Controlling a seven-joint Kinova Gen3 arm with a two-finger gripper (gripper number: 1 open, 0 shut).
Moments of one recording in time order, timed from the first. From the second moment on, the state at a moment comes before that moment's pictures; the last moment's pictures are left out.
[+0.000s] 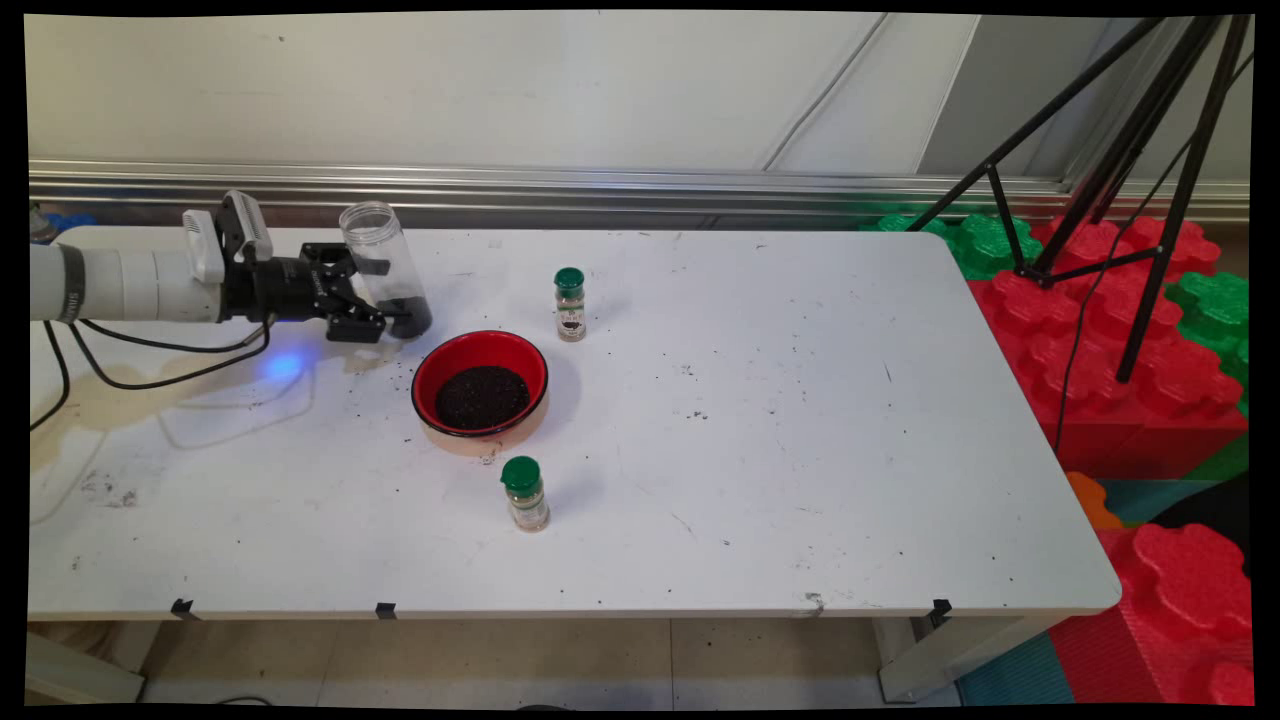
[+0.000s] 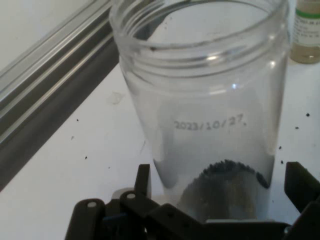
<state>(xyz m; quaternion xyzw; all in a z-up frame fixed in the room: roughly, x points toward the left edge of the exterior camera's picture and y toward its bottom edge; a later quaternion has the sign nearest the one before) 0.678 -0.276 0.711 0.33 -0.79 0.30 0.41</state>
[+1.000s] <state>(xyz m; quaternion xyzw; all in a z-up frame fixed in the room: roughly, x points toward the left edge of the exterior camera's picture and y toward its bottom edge) 0.678 -0.279 0.701 0.33 -0.78 0.31 0.44</state>
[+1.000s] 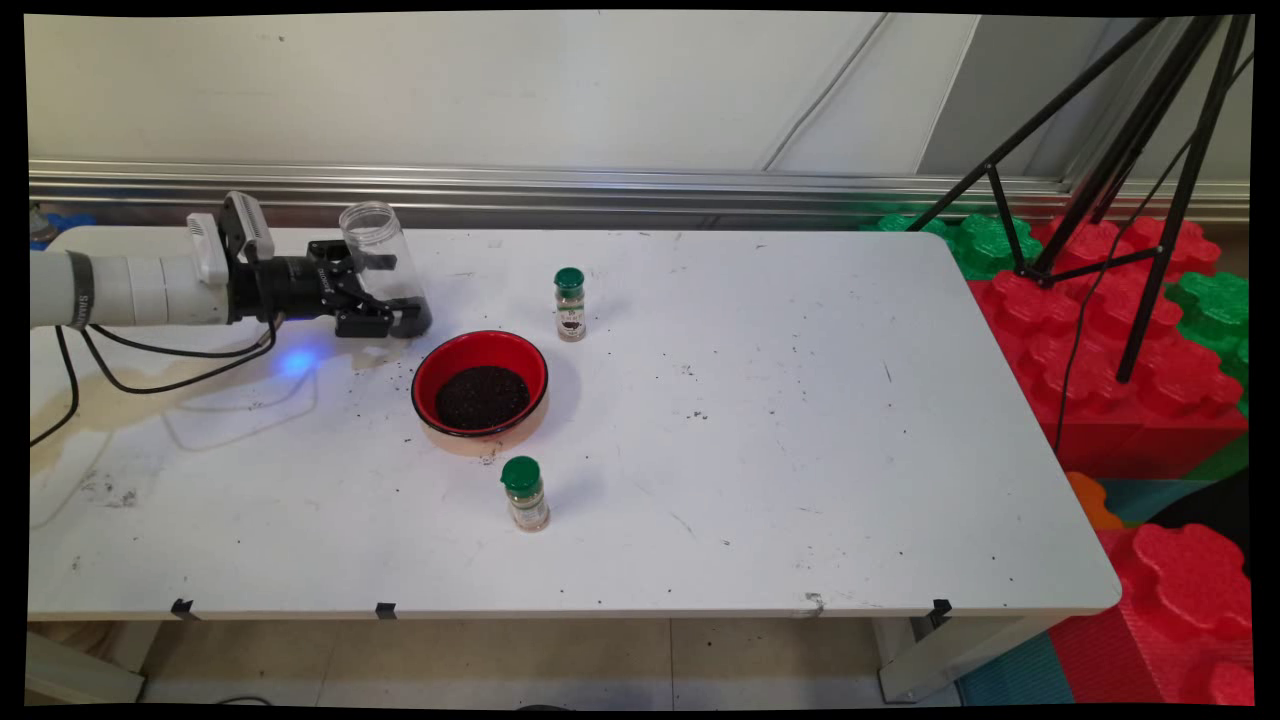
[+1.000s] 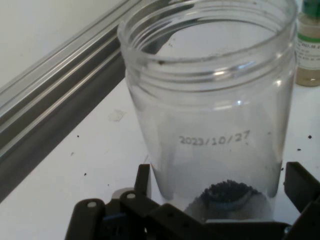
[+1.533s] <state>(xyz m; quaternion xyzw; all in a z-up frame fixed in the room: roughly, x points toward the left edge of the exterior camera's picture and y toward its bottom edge) 0.681 -0.276 0.692 0.32 -0.77 0.31 0.46</state>
